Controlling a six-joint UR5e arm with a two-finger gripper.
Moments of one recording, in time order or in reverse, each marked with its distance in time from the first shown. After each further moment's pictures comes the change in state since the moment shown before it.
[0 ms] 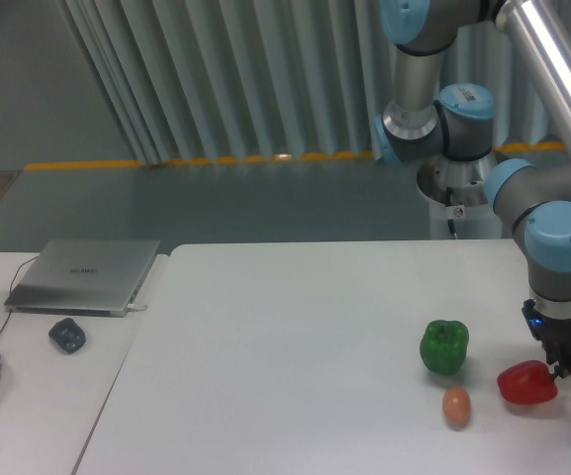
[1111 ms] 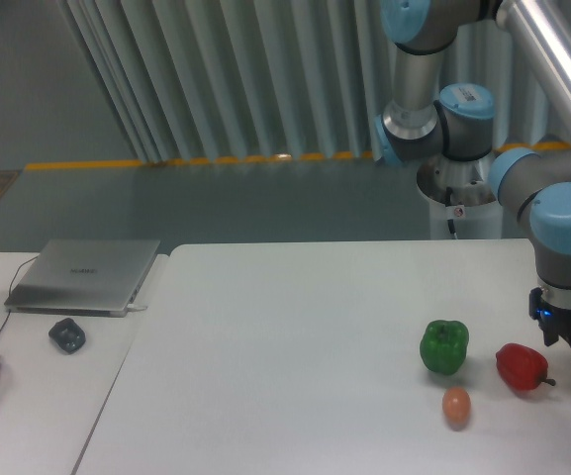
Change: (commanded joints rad) arm 0.008 0.018 0.075 -0.002 0.005 0.112
